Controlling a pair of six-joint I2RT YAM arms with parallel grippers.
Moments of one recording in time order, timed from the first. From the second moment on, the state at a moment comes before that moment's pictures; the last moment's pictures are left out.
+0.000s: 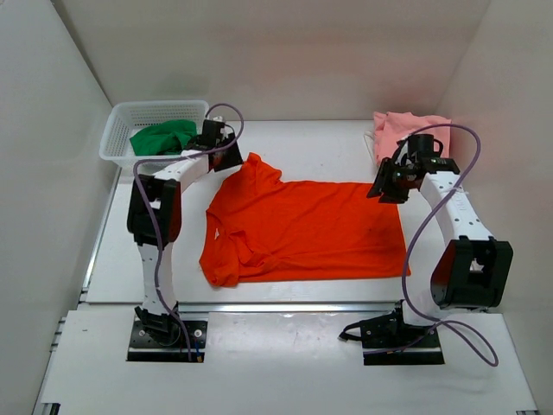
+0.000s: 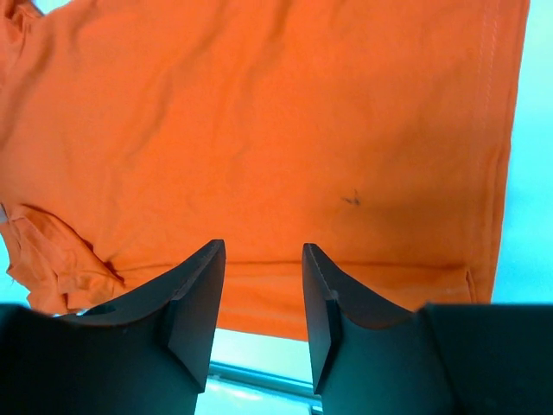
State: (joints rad) left arm -0.25 2.08 1.57 -0.26 0.04 -0.46; right arm -0.04 1.48 1.26 -0.81 -0.28 0.28
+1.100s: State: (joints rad) left arm -0.22 2.46 1.99 -0.29 0.28 -0.50; right arm -0.18 1.87 1.30 -0.63 -0.11 0.37
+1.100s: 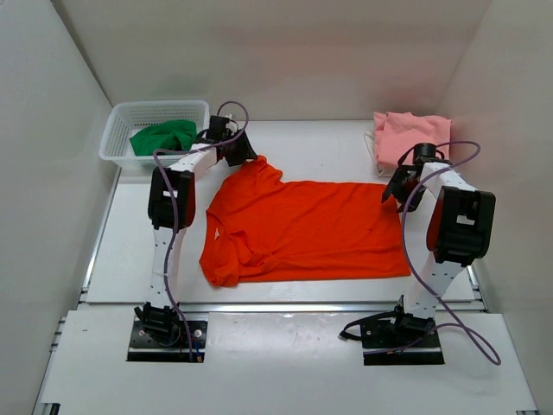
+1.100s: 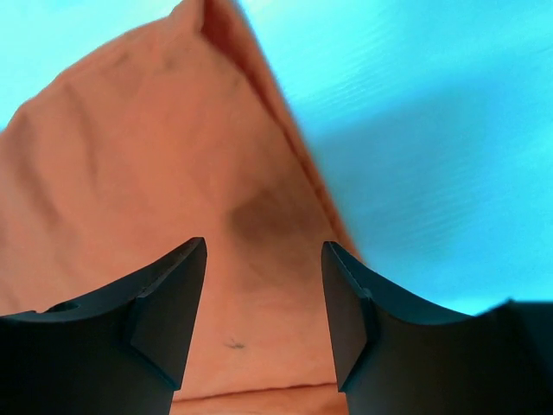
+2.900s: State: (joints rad) left arm -0.13 2.27 1.51 0.16 0.67 -0.84; right arm -0.12 2.19 1.69 -0.68 0.07 0.47
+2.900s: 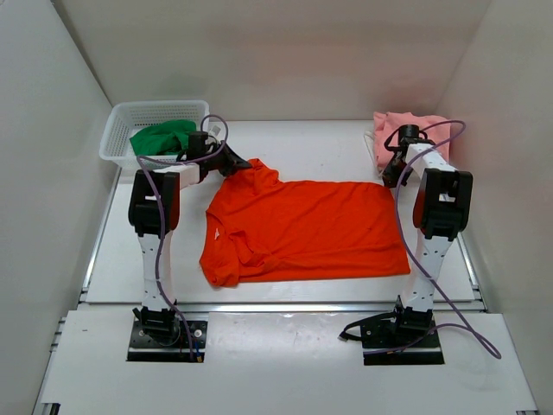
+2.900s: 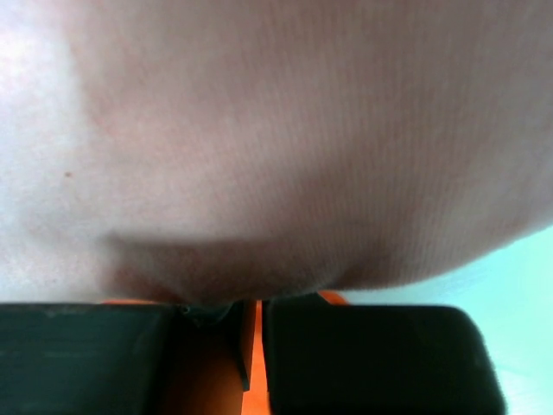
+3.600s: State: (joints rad) left arm -0.12 1.90 1.31 -0.05 0.67 -0.62; right arm -0.13 1.87 1.42 -0.61 0.03 0.33
